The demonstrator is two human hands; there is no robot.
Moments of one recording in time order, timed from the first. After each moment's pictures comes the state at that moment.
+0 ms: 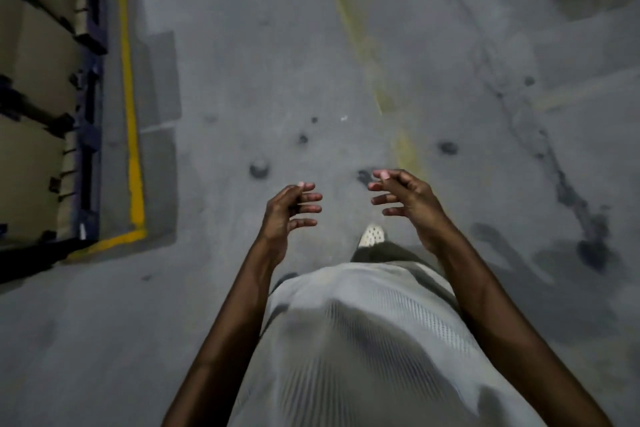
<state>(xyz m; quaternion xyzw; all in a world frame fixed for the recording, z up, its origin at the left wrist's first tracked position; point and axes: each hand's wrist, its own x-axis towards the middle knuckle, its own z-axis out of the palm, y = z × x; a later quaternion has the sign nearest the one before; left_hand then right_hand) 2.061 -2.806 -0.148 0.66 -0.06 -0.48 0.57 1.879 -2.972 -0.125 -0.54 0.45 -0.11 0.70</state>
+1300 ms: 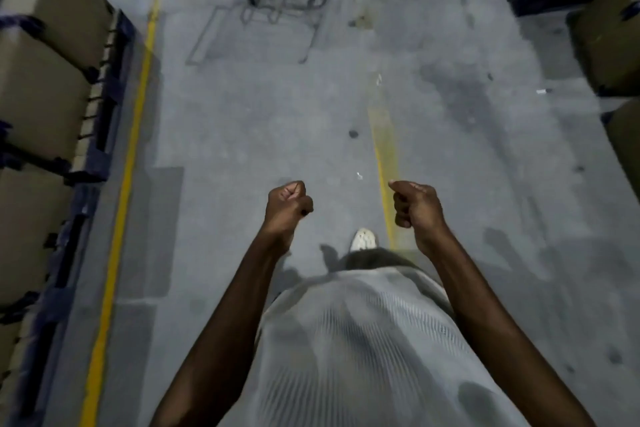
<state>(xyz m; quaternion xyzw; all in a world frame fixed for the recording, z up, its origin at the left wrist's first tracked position) 2.829 -3.643 -0.108 0.71 -0.06 -0.36 0.61 2.682 -3.816 -0.106 -0.48 0.46 -0.12 0.74</state>
